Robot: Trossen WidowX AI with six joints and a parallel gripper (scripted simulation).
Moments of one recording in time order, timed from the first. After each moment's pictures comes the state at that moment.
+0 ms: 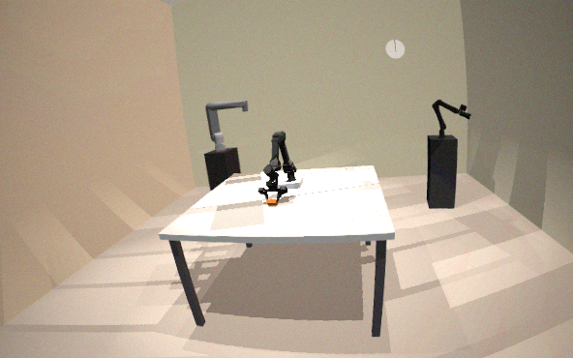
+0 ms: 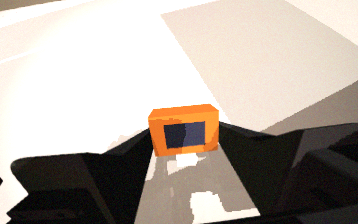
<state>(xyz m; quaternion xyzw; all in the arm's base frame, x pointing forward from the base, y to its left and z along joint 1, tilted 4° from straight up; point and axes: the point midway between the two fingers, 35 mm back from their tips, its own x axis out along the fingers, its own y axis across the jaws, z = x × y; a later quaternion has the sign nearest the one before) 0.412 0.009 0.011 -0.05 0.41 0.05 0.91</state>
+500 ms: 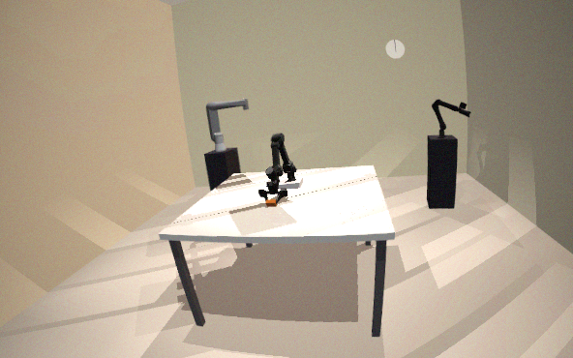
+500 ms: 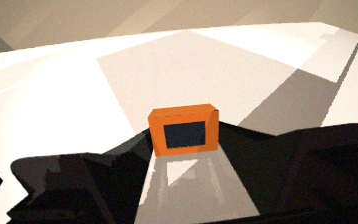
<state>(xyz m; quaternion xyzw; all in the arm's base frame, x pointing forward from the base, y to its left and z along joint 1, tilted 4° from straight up) 0.418 0.008 0.002 -0.05 0.29 0.06 0.95</state>
